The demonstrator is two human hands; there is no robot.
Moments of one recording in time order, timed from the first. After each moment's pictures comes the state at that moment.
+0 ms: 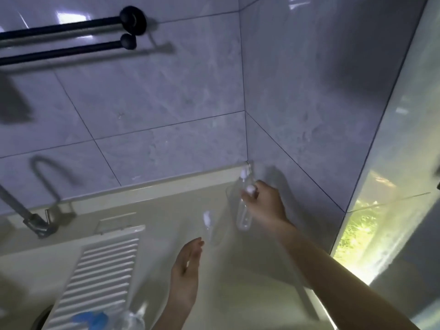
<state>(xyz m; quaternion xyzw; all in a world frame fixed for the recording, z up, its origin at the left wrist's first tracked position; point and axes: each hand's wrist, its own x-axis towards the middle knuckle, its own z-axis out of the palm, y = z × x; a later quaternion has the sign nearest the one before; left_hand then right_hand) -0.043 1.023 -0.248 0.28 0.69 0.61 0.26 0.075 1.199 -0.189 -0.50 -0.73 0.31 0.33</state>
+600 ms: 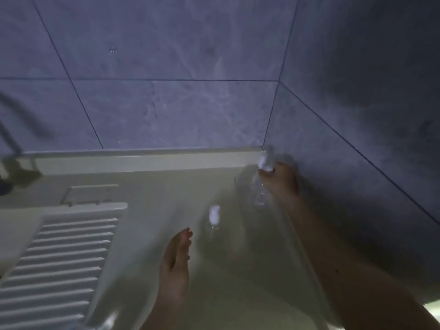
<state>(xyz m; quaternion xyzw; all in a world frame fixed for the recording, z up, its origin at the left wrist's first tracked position) -0.097 1.072 -0.313 0.19 0.66 0.67 0.28 -0.001 1.322 -0.251 -0.60 -0.70 0.28 0.27</state>
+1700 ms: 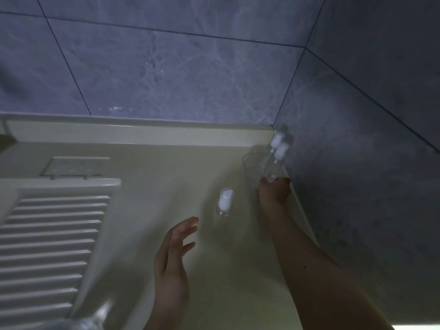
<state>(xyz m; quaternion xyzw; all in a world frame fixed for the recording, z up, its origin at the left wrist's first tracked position) -0.100 1.064 -0.323 0.19 0.60 0.73 0.27 -0.036 1.308 -0.341 -0.71 -0.50 0.35 0.36</state>
